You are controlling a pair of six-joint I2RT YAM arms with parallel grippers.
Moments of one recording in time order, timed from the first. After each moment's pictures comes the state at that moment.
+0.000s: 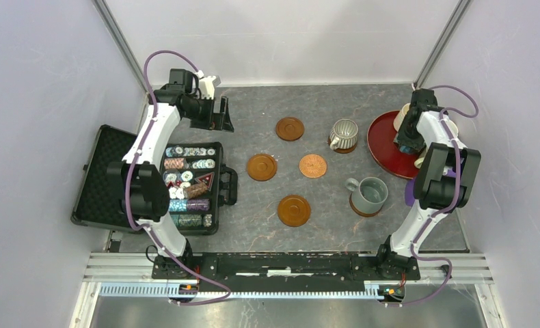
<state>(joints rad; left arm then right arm) -0.08 1.75 1.64 -0.89 0.47 0.09 -0.25 1.86 1.44 -0.73 0.21 0.24</state>
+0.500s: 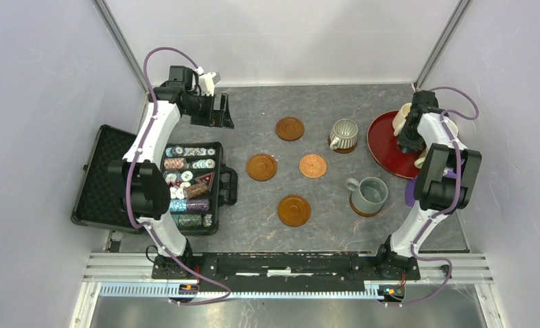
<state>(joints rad) -0.08 1.77 1.69 -0.89 0.47 0.09 -0.25 1.87 1.42 -0.70 0.21 0.23</state>
